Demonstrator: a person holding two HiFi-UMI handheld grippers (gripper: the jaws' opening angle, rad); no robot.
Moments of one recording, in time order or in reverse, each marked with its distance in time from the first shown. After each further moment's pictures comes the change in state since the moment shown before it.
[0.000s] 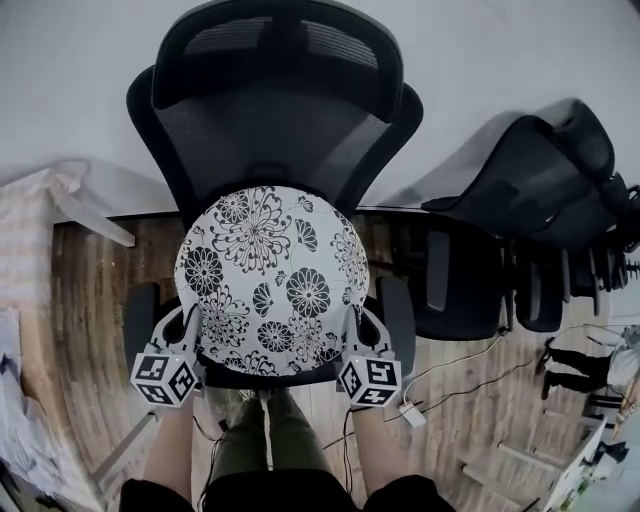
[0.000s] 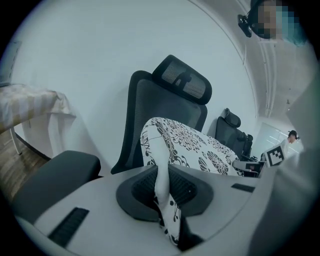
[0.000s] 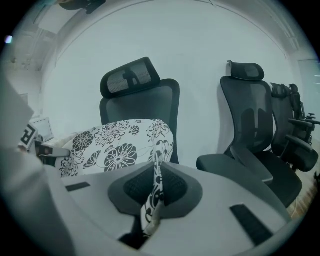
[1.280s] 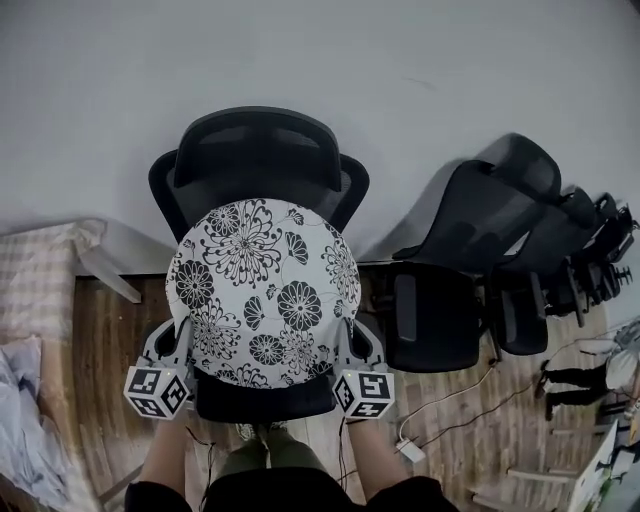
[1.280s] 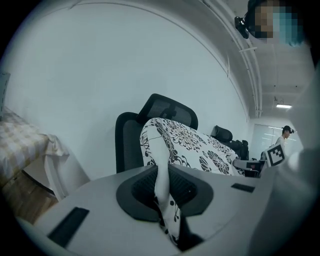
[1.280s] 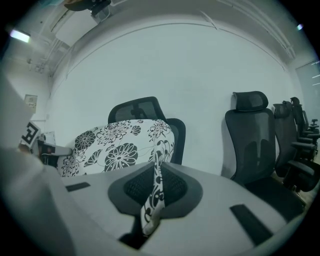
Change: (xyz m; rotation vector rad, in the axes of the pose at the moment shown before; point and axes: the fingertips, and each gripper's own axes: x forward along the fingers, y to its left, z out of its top) left arm 0.017 0.012 -0.022 0.048 -0.172 -0.064; right arm 0.005 0.000 -0.013 -0.085 -0.166 -0.002
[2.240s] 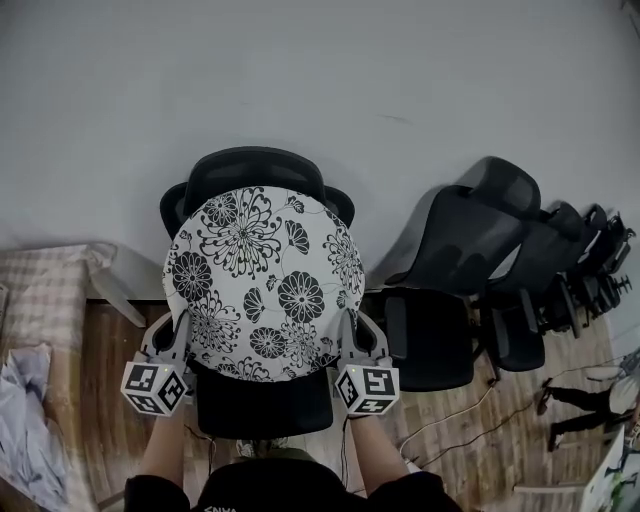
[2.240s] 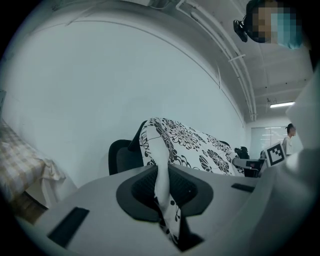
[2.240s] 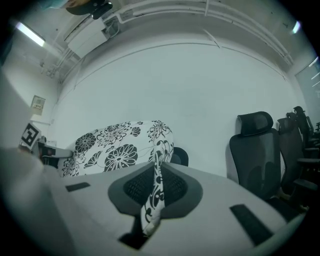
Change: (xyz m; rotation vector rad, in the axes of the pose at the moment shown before) left arm 0.012 0.005 -0.021 0.036 -0.158 -0.037; right arm 0.008 -0.005 -0.006 -0.067 -0.171 0.012
